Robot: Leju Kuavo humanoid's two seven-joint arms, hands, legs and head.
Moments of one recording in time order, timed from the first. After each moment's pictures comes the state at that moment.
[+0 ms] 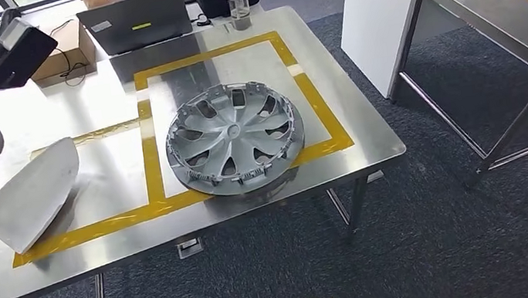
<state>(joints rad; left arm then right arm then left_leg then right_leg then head) -1.34 0.06 -0.31 -0.33 -0.97 0.56 -0.28 -0.05 0.11 -0.64 -0.18 0.46 0.16 0.35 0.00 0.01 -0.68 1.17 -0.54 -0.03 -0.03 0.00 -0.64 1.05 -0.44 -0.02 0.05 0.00</state>
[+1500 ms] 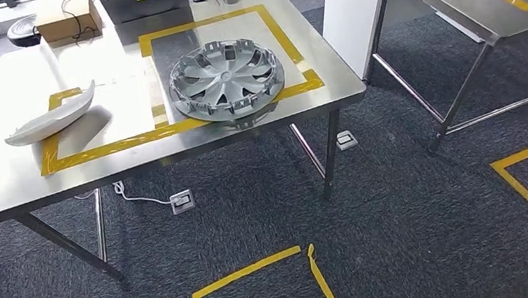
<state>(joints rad) -1.24 0.23 -0.28 -0.30 -0.92 0.61 -0.31 -0.04 0.12 -0.71 -0.18 0.44 0.13 0.36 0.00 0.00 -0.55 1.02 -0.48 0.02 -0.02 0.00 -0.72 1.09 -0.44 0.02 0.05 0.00</state>
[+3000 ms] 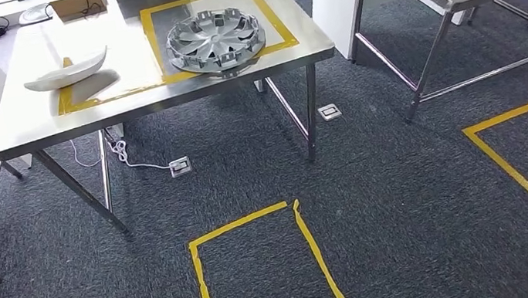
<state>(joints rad) -0.05 -0.05 0.62 -0.20 -0.39 0.66 0.04 -0.05 0.09 -0.74 -0.18 0.53 0.15 0.37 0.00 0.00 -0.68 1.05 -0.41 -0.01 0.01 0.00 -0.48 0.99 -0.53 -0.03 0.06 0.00</state>
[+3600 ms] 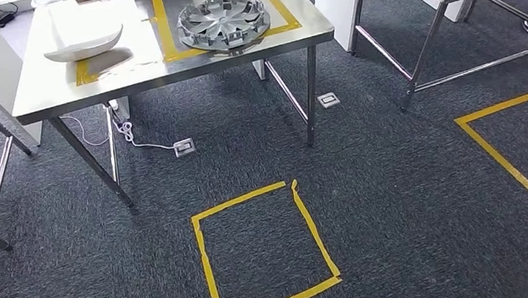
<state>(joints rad) -0.12 -0.03 0.62 -0.19 -0.47 0.50 -0.03 -0.05 0.10 -0.72 -0.18 0.55 0.13 0.38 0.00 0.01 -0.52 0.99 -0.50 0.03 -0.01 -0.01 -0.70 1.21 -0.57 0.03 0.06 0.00</state>
